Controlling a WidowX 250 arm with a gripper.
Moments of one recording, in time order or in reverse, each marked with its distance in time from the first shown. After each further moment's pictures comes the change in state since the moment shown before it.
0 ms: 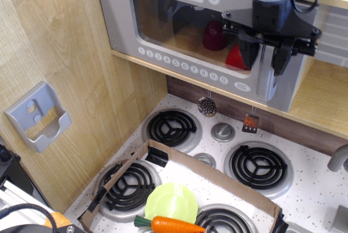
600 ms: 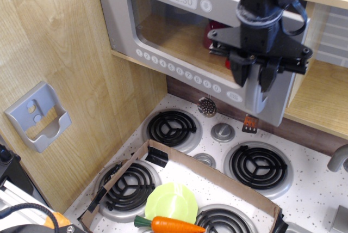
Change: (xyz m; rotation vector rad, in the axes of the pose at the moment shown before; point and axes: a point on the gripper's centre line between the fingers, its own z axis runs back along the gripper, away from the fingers) arm -0.033 0.010 0.004 0.032 -0.006 0.104
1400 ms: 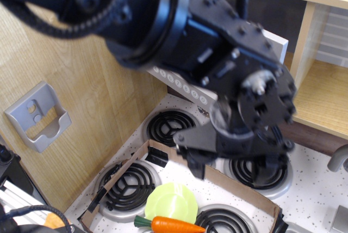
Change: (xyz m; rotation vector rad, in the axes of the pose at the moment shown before) arm -0.108 -0.016 -0.003 0.053 0.044 0.277
